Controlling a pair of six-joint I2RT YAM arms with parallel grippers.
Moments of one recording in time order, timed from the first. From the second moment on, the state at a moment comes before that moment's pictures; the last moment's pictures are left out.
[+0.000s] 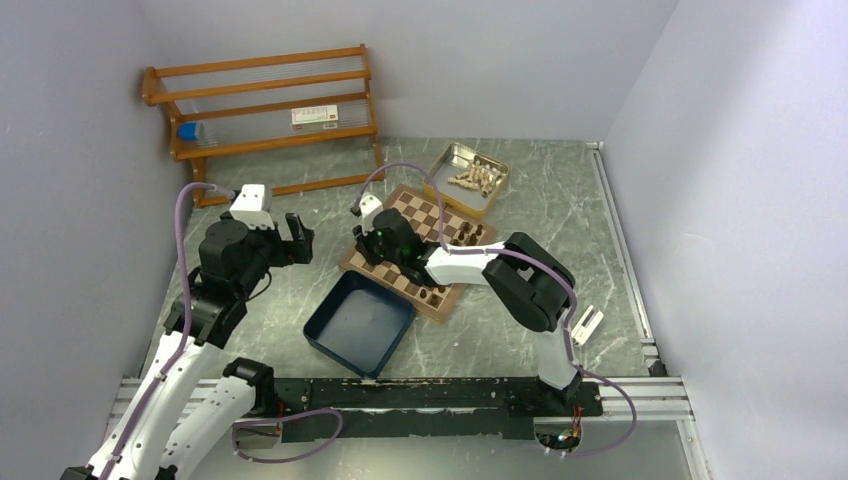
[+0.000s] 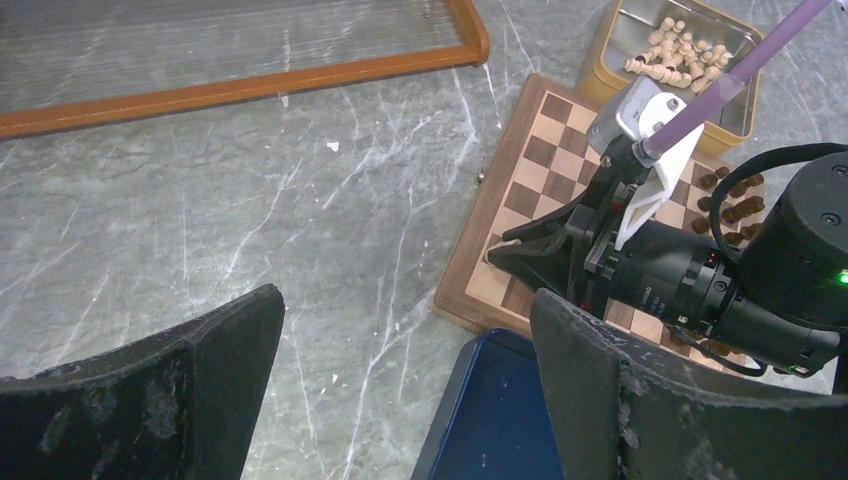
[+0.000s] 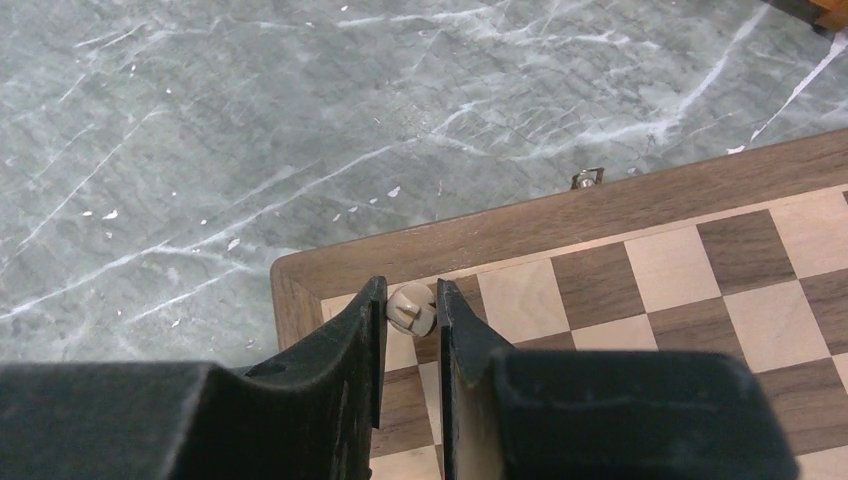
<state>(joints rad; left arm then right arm) -0.31 0.67 0.76 -0.41 -0.13 -0.22 0.90 2.01 1.18 0.39 0.04 0.06</state>
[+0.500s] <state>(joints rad) -0.31 0.67 0.76 -0.41 -0.13 -0.22 0.90 2.03 1.22 0.31 0.08 0.08</state>
